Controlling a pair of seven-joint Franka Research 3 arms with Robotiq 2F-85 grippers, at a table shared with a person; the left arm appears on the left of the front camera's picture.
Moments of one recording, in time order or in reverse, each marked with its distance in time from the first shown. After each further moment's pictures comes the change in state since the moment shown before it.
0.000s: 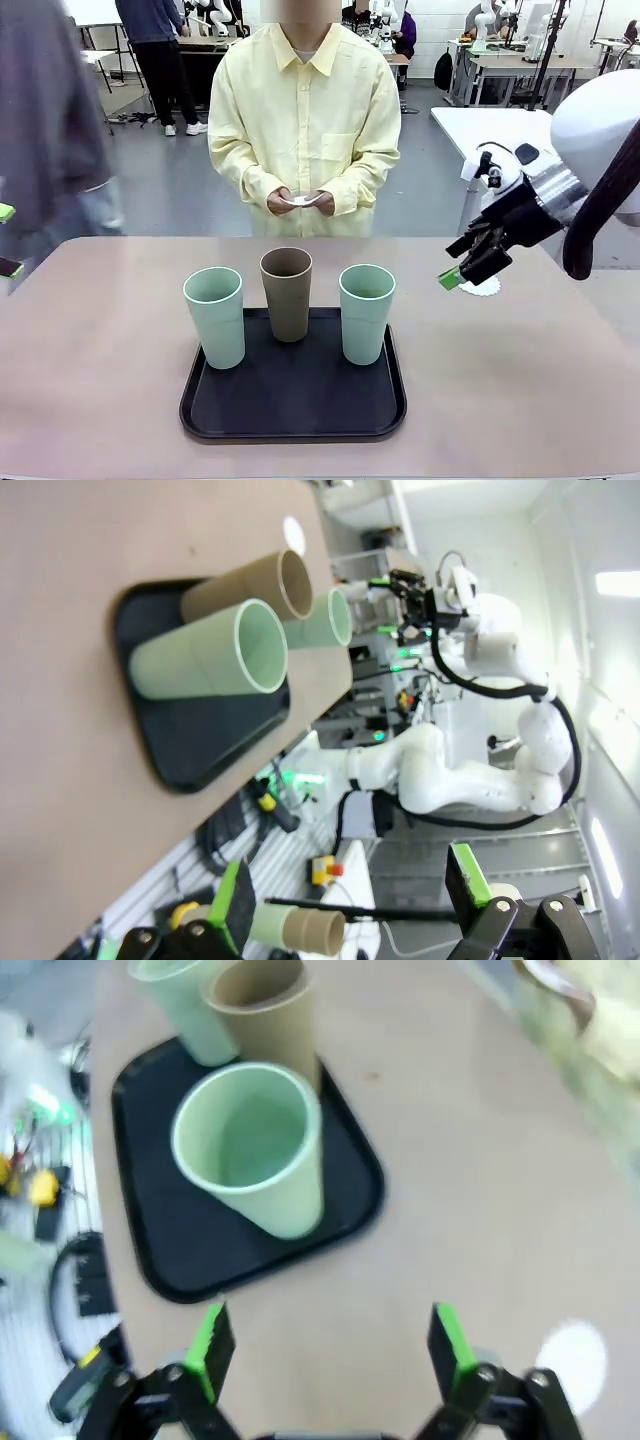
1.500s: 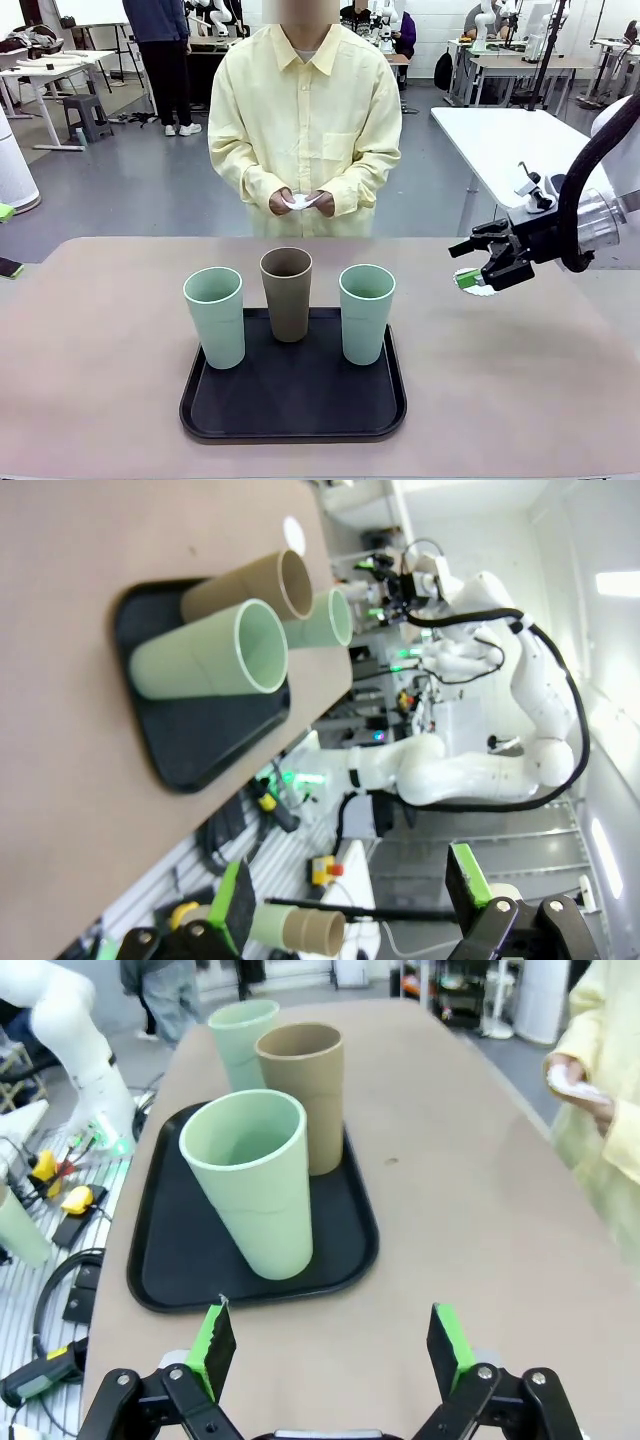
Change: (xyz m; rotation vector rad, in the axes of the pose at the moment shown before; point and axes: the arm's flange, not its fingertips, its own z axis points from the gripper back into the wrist) left arm 0.000 0.000 0.000 0.000 0.000 0.000; right arm -0.073 -0.069 -0.019 0.157 -0.326 0.116
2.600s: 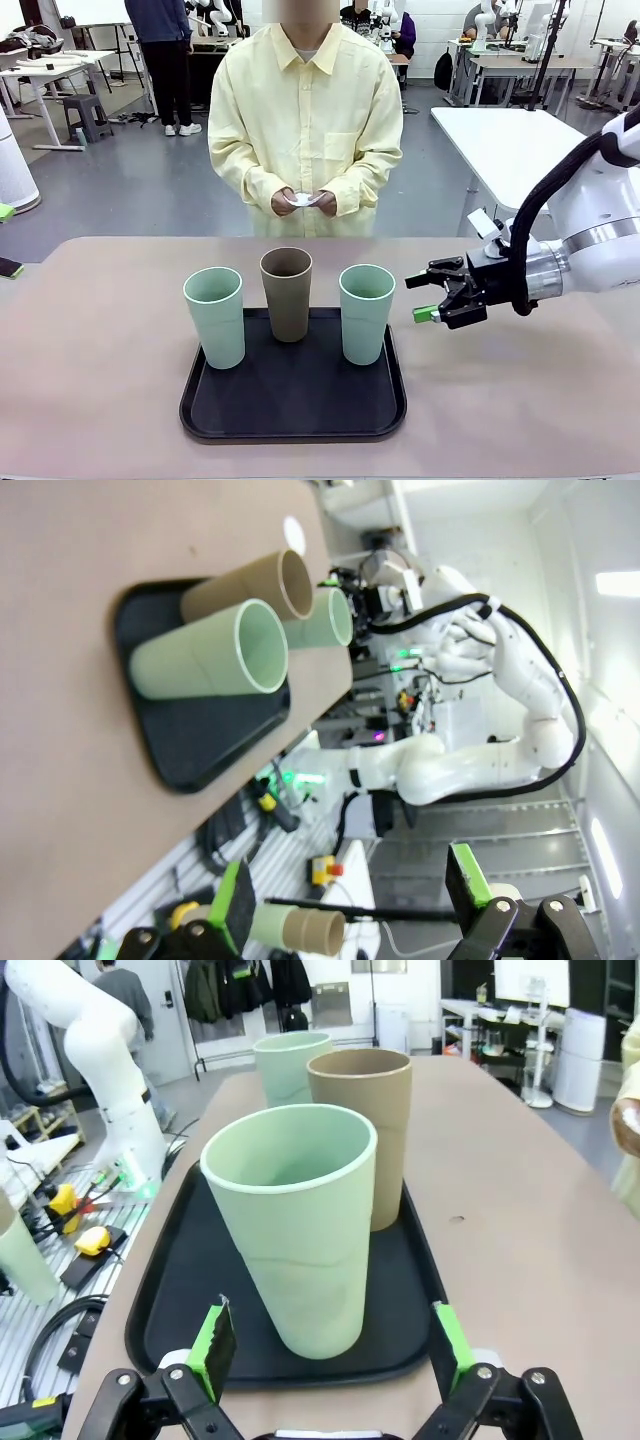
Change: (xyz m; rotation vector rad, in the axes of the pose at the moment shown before) left arm 0.000 0.000 0.000 0.000 0.000 0.000; right arm -0.040 0.016 -0.087 0.101 -0.199 0.012
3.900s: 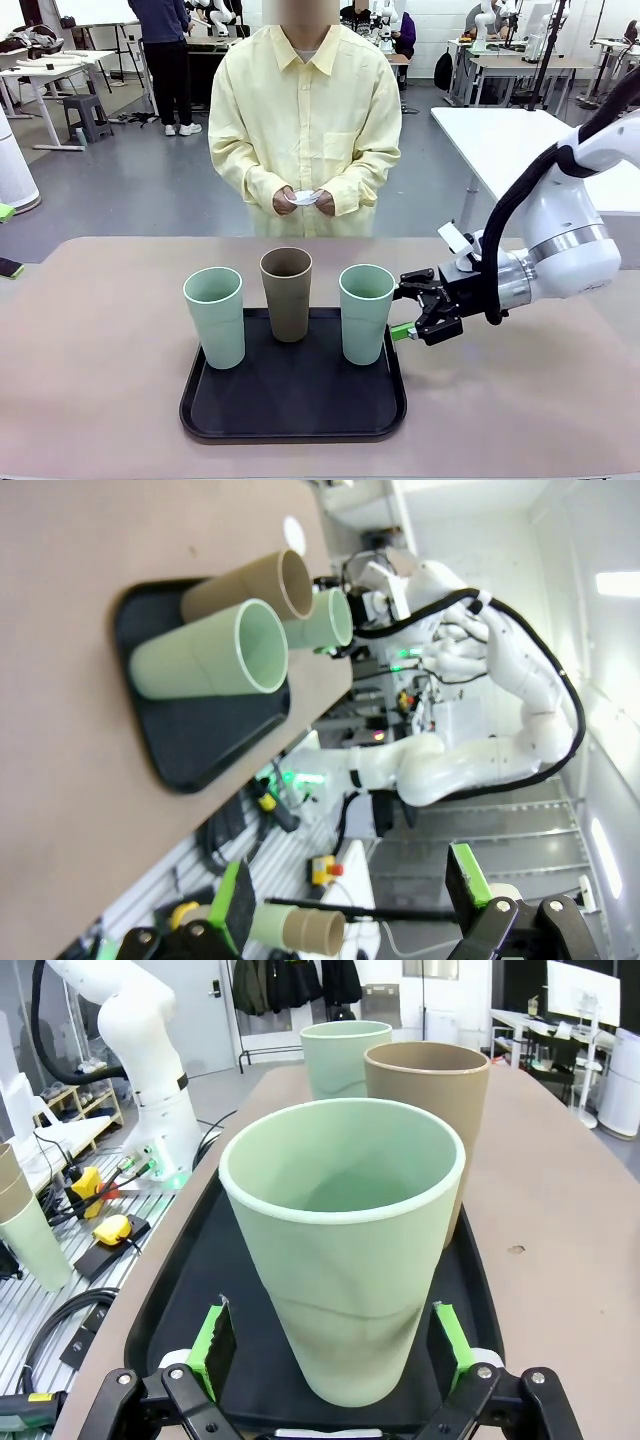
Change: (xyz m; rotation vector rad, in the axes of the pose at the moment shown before) left arm 0.000 0.000 0.000 0.000 0.000 0.000; right arm -0.007 0.001 -0.049 0.117 -0.004 0.048
